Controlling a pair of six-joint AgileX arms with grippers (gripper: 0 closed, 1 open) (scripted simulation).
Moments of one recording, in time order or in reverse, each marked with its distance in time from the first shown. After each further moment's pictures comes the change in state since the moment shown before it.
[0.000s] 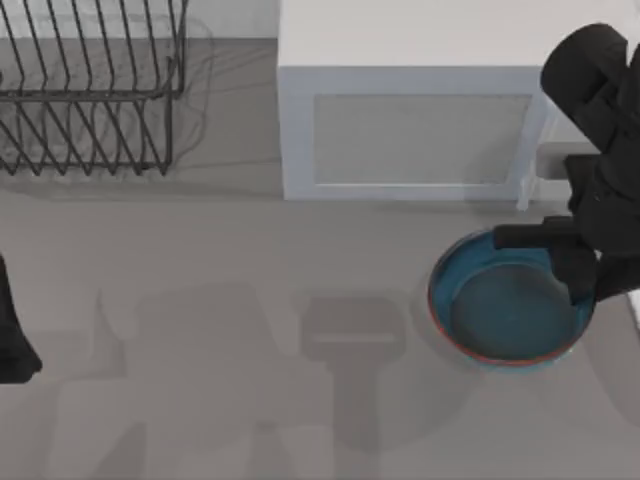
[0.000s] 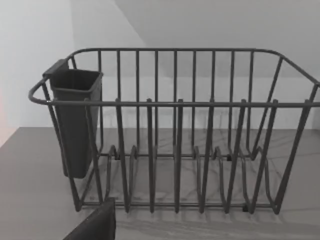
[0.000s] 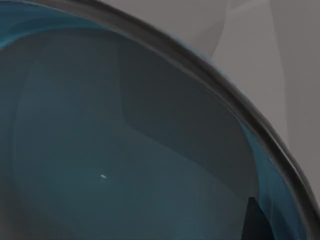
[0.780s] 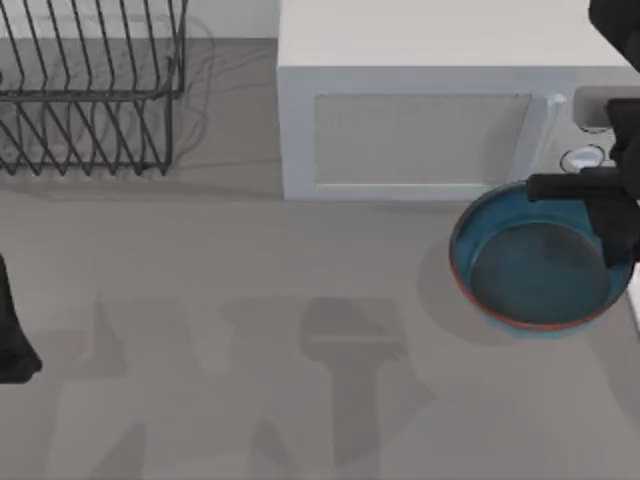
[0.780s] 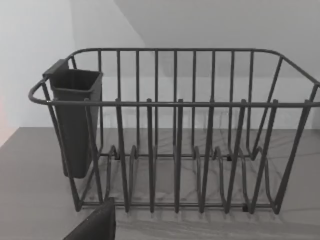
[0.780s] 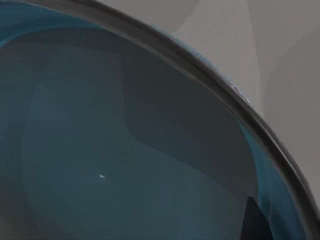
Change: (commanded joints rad) left arm 0.000 0.000 0.000 0.000 0.000 0.000; right arm -0.029 -0.066 0.151 -0.192 -0.004 -0.017
